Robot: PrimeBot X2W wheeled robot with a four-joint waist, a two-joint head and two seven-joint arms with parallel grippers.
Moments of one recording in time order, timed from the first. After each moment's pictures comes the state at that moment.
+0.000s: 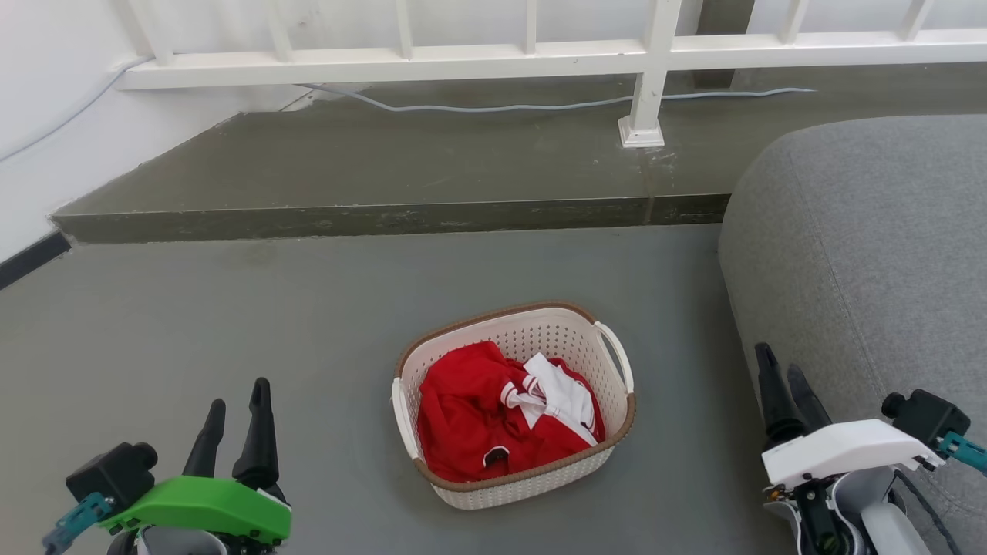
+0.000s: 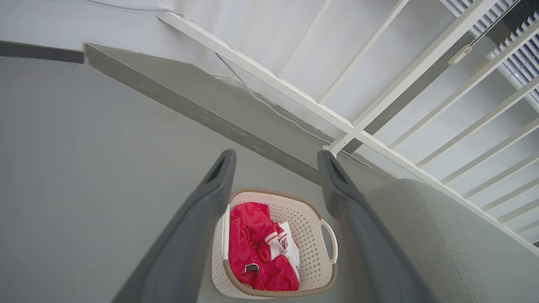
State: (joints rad) left arm 0.04 0.06 -0.10 0.12 -0.76 -0.02 -0.10; right arm 0.03 -0.03 0.09 0.22 0.83 0.00 -0.09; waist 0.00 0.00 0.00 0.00
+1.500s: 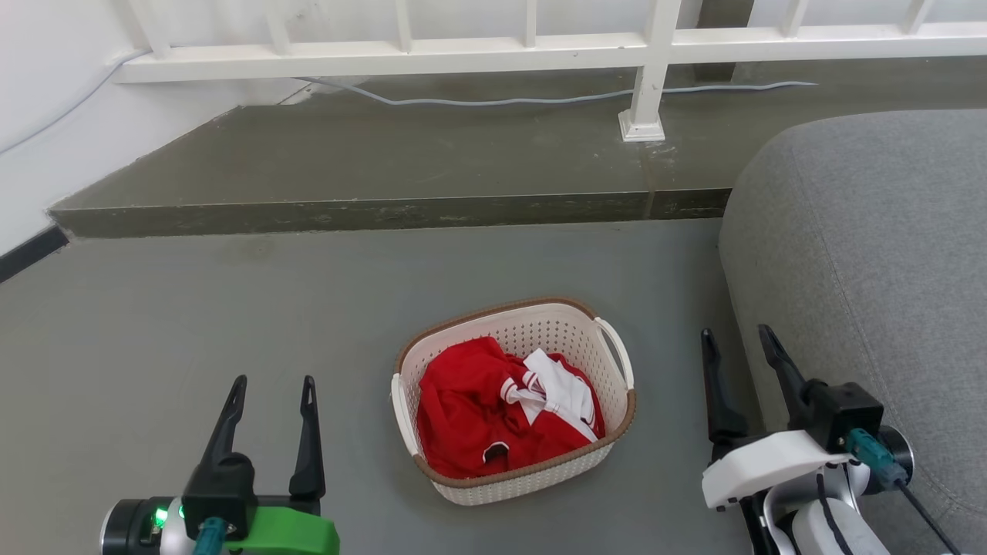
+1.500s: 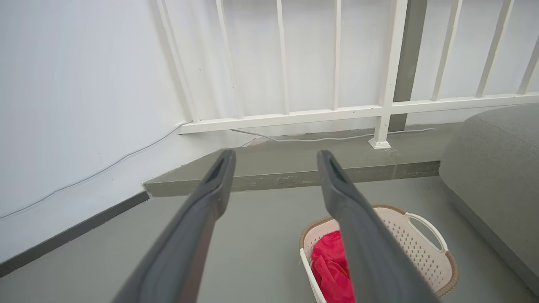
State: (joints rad) left arm 0.09 0.06 -0.20 0.02 -0.12 0.10 -0.25; right arm 0.03 -0.04 0.23 0.14 0.20 -0.11 -0.24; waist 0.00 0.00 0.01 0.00
